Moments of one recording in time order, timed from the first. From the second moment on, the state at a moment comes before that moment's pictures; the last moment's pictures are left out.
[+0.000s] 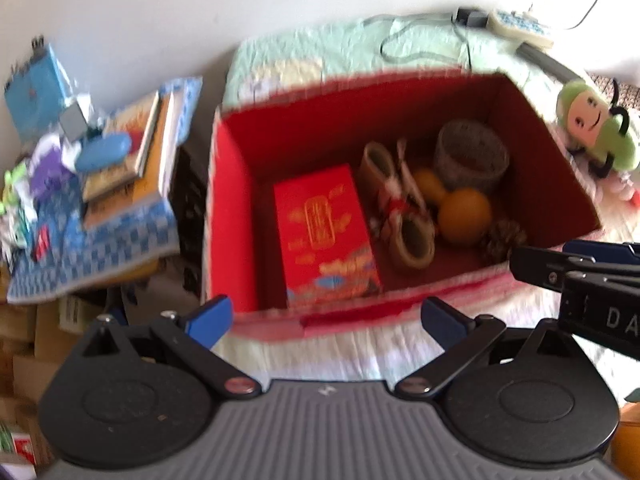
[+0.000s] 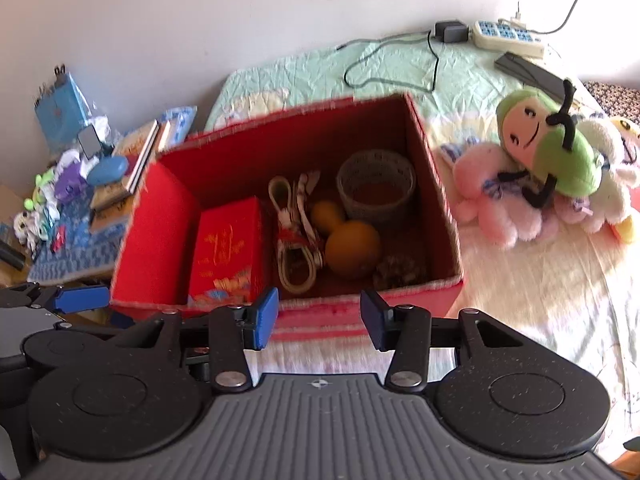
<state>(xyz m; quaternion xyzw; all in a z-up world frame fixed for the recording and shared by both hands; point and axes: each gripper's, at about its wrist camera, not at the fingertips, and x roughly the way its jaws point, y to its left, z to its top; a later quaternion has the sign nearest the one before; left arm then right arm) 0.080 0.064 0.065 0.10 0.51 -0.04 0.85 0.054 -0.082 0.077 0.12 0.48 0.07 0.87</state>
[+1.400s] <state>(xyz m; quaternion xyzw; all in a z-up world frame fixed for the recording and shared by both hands) 0.144 0.060 0.043 0.07 0.46 0.02 0.88 0.108 -0.090 0.068 0.07 0.39 0.03 0.92</state>
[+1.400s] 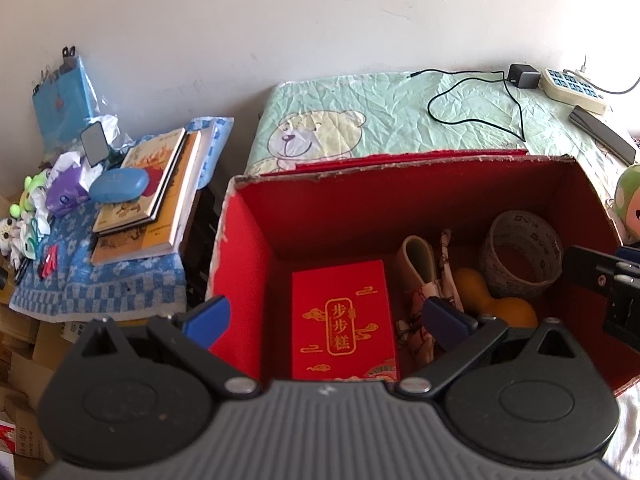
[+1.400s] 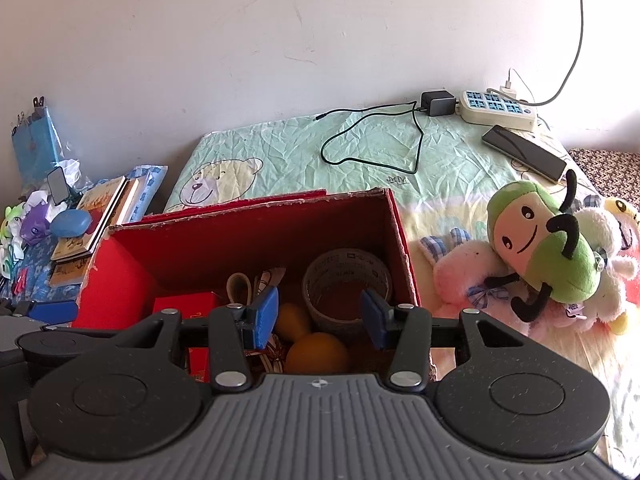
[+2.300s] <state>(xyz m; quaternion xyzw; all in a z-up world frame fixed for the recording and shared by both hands) 0.123 0.054 0.043 0.06 0.45 0.00 0.89 0.098 -0.097 0.054 0.09 0.39 0.03 0.92</state>
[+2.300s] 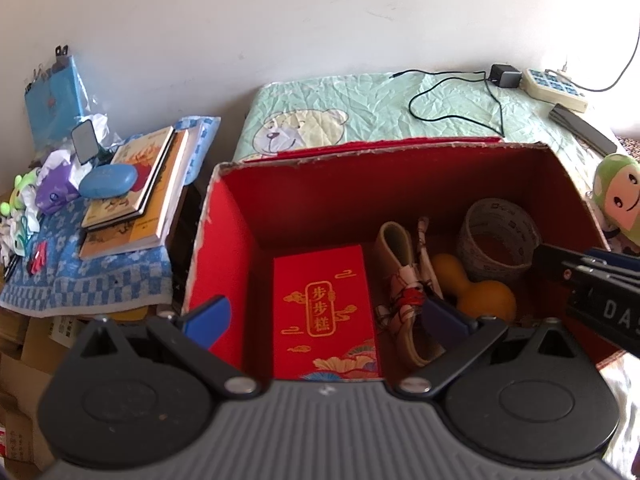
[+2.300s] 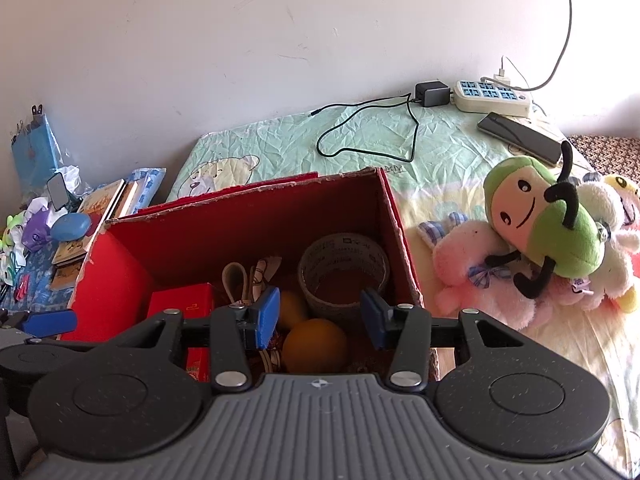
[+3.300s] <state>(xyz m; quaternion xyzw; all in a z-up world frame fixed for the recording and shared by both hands) 0.115 0.042 0.039 0.07 0.46 -0.01 0.88 0.081 -0.108 0.049 0.09 0.39 0.02 0.92</state>
